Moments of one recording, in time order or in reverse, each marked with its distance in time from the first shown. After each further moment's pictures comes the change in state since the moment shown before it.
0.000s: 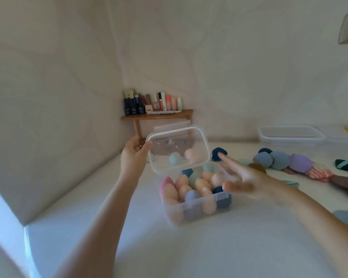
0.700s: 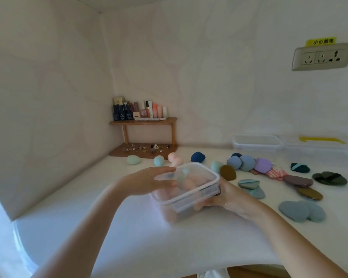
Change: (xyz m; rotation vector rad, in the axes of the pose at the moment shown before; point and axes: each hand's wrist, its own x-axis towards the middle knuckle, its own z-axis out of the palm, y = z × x) left_hand -0.065 0.036 0.003 0.754 -0.944 0.132; right_hand -0.043 0.005 0.022 0.312 -0.013 -0.056
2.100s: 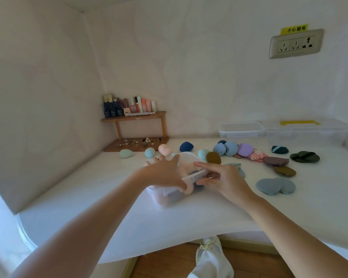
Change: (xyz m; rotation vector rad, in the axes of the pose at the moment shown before) left_hand 0.009 0.073 0.040 0.422 -0.017 -0.142; right_hand -0.040 0.011 -0.006 -0.532 0.428 -0.257
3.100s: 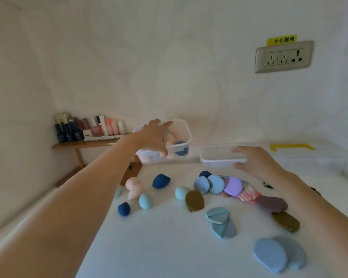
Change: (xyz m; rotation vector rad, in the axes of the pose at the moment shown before) left_hand 0.203 0.014 -0.124 0.090 0.278 0.197; right_hand 0.118 0.093 -0.153 -0.587 0.068 0.425
